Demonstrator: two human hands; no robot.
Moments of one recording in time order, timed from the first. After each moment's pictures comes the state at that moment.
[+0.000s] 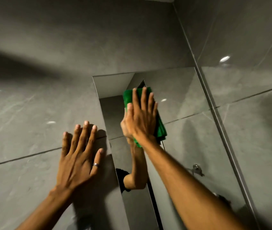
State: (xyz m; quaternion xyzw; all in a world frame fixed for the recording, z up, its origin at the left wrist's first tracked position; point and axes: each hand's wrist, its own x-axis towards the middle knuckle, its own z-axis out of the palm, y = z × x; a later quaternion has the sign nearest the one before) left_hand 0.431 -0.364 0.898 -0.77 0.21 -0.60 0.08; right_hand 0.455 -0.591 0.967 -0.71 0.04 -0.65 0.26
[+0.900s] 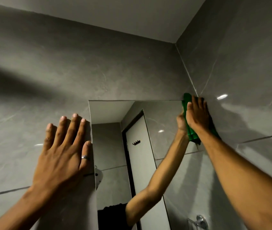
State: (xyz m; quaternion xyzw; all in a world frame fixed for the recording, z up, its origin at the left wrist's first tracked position) left_hand 0.451 -0.396 0.984 -0.72 0.17 -0.67 0.05; right_hand 0.487 -0.849 1.069 -0.69 0.15 -0.65 0.28
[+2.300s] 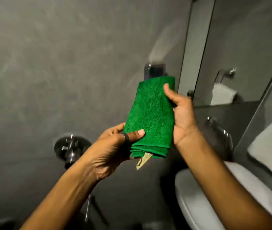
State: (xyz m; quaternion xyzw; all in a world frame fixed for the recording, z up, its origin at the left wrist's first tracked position) left_hand 0.156 -0.225 0.671 -0.57 0.09 0.16 -0.80; right_hand 0.193 -0.395 0.714 -0.43 -0.07 0.08 0.90
